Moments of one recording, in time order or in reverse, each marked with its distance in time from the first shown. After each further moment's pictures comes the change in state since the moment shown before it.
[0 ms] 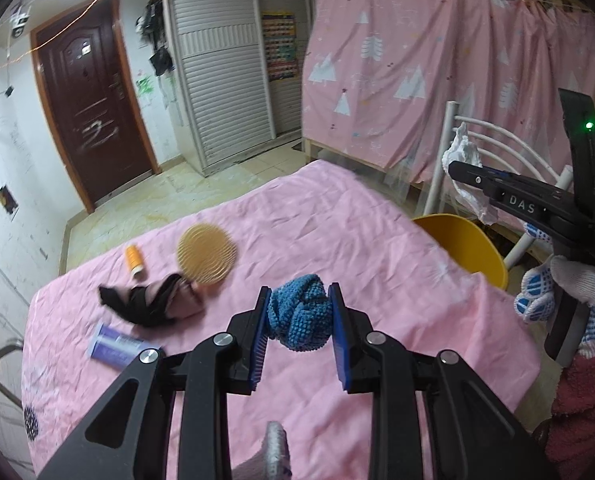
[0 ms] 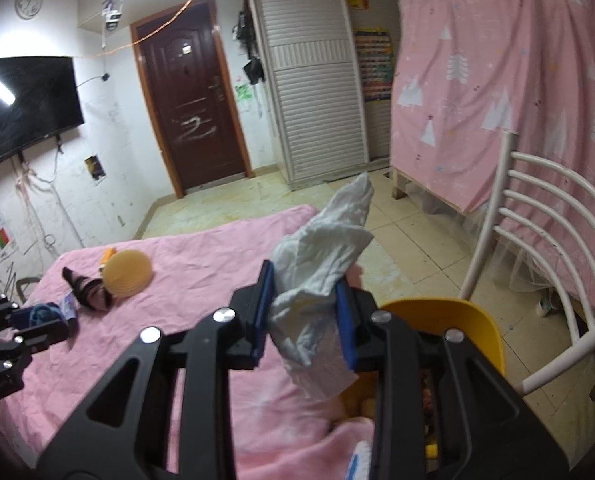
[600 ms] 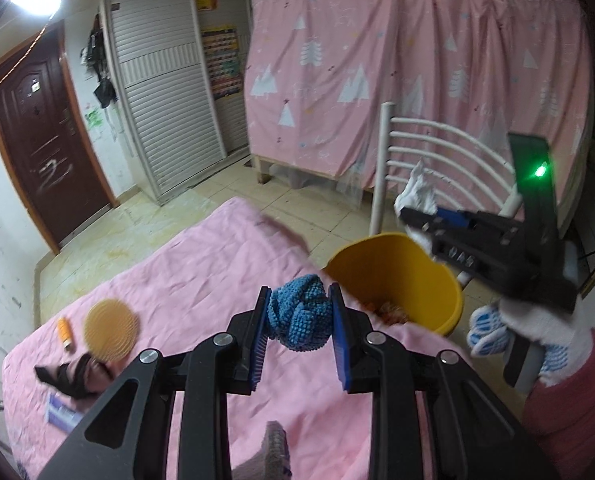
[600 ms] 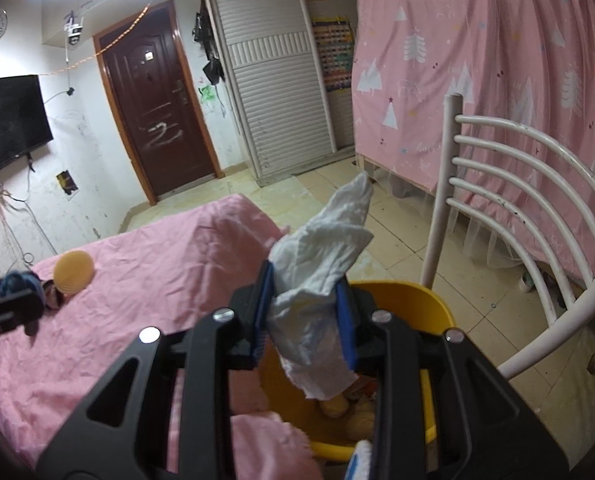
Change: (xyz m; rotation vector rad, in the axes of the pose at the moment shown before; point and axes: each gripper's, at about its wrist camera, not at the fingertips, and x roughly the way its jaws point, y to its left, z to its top) left arm 0.027 -0.091 0.049 0.124 -0.039 -0.126; right arm 0.014 -0.076 -0.020 0.085 0.021 -0.079
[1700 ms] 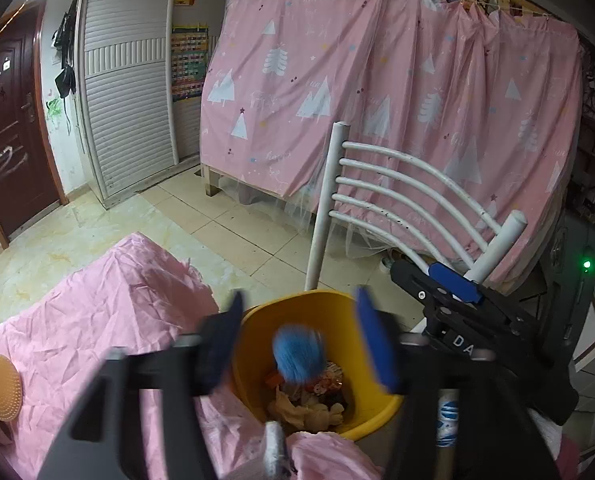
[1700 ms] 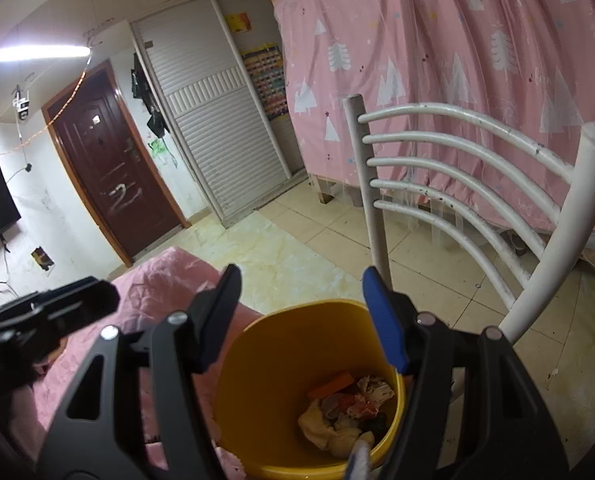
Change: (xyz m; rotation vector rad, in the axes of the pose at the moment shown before) left arm 0.092 -0.060 0.056 -0.072 -0.050 -0.167; right arm -0.011 -0.080 -0.001 0.234 -0.110 -0.090
